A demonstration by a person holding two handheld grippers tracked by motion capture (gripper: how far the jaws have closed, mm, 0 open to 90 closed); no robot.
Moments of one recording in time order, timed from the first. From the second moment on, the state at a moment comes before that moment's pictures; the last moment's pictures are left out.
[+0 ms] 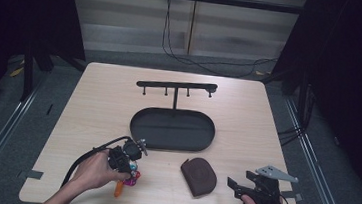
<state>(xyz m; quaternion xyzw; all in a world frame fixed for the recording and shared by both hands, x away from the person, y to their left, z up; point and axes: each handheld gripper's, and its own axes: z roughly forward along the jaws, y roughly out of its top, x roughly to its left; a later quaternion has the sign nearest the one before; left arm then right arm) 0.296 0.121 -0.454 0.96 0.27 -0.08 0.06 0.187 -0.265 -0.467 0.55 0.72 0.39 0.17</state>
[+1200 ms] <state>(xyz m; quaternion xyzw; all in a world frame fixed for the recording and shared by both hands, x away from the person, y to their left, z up) 0.317 0.156 -0.377 0.94 0.30 -0.07 0.11 0.188 -0.265 -0.468 0.55 0.72 0.39 0.17</state>
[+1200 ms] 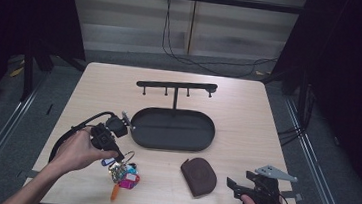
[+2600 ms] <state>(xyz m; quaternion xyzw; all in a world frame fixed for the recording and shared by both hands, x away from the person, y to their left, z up) 0.329 0.157 -0.310 0.95 0.30 -0.05 0.08 0.190 -0.264 -0.470 0.55 0.72 0.38 0.16</state>
